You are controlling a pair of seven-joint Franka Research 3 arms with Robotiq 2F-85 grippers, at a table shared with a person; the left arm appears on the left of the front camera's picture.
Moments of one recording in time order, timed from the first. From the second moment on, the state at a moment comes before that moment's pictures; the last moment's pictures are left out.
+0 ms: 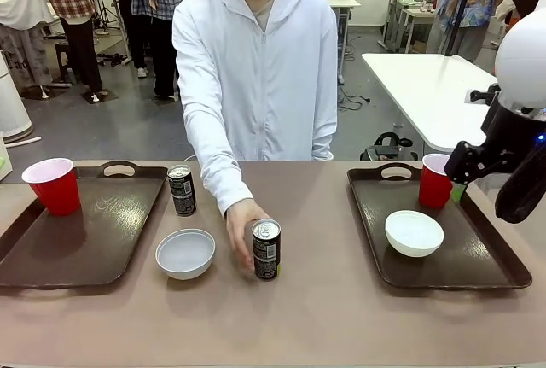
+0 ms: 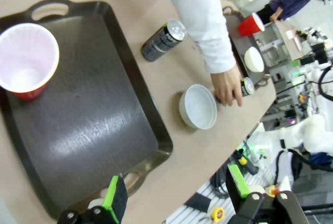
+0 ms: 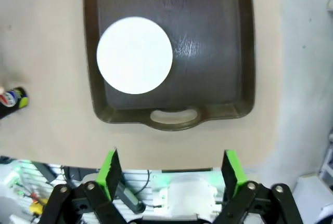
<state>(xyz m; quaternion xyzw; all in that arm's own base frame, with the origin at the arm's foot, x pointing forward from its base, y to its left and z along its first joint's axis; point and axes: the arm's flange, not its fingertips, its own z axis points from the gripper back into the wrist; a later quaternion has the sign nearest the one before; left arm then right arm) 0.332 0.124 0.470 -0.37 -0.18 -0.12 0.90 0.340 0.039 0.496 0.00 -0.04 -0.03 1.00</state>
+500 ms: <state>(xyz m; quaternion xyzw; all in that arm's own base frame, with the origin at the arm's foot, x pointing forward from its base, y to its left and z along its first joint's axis) 0.332 0.124 0.470 -0.37 -0.18 -0.12 0.90 0.352 0.038 0.477 0.00 -0.03 -0.03 1.00</state>
